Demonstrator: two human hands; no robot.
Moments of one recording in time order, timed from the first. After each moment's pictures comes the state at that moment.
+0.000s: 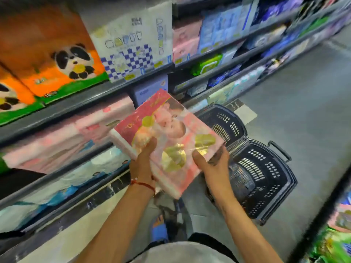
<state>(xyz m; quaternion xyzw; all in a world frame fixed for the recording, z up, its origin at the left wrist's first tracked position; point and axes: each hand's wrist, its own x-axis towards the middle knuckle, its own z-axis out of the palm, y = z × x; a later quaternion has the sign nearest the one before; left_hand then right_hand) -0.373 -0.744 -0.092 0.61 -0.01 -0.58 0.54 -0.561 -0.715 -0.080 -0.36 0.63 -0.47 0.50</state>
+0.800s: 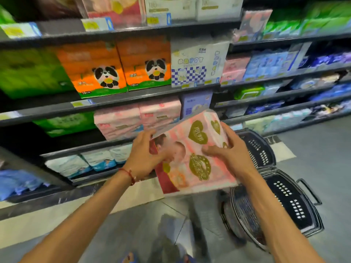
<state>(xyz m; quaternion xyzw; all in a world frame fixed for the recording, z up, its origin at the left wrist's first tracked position) -0.321 -0.555 0.032 0.74 -0.51 -0.29 0.34 -0.572 -0.662 0.028 -0.57 0.44 -0.35 0.60</state>
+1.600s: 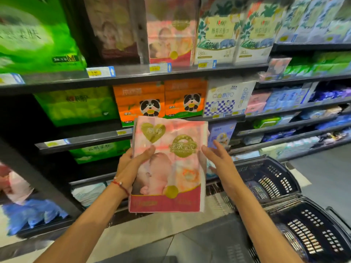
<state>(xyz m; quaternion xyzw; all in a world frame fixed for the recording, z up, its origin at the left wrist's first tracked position) -0.094 -0.487 0.060 0.59 -0.26 -0.45 0.62 -0.340 -0.585 0.064 -0.56 0.44 -0.36 0.60</state>
